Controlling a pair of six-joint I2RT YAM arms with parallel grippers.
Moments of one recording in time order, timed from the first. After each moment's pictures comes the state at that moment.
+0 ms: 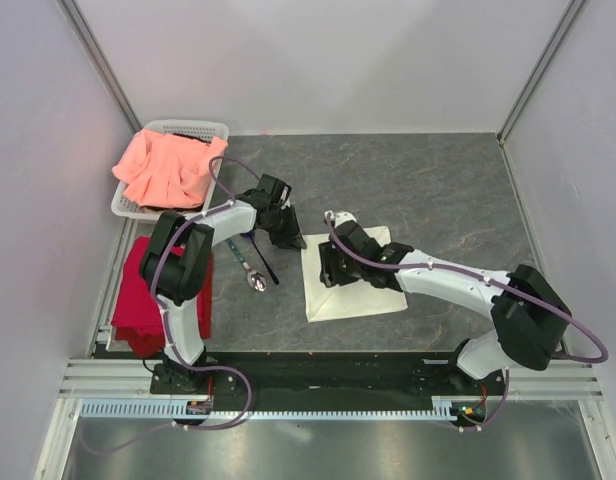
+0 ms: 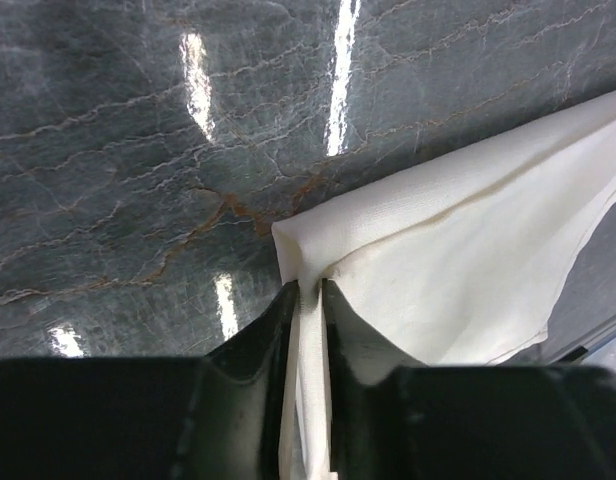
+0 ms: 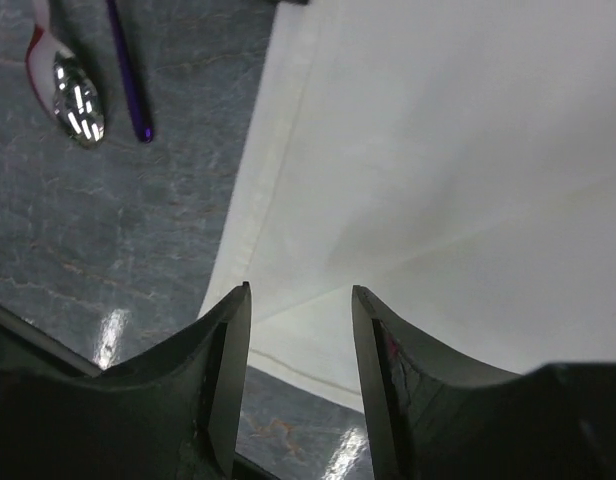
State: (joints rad) left arm -0.43 1.94 1.23 -0.38 0.32 -0.62; right arm 0.84 1.48 0.93 -0.29 0.07 0.54
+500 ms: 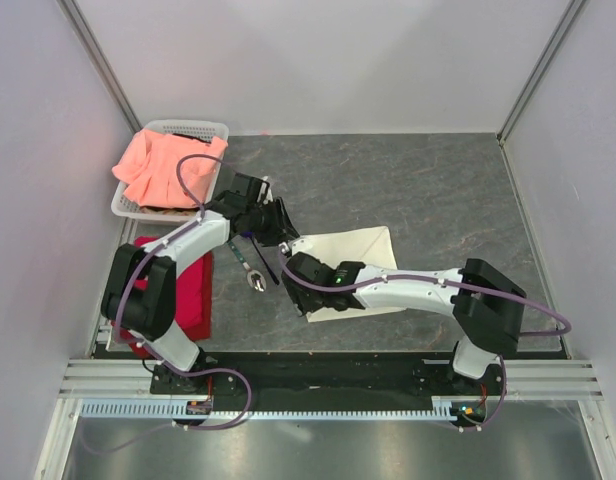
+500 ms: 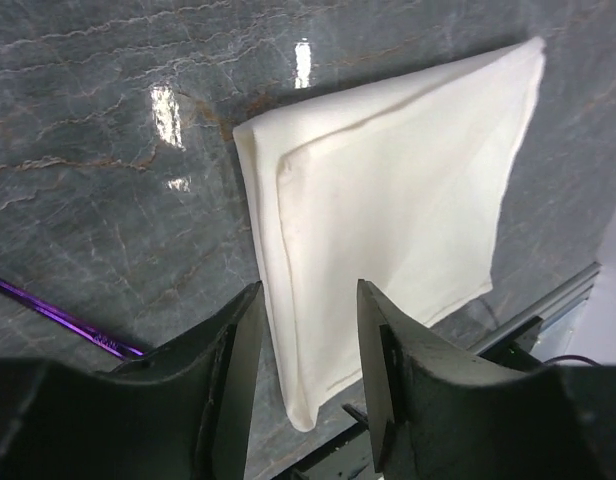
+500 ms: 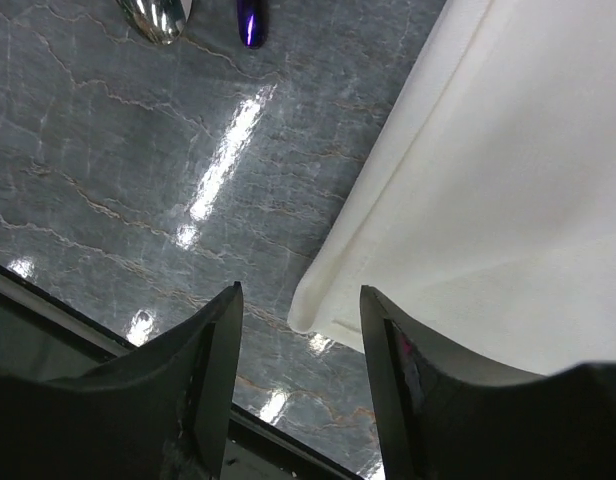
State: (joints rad) left arm -0.39 1.65 1.09 -0.37 0.36 -0.63; right arm 1.14 1.68 1.11 -0.42 0.24 0.58
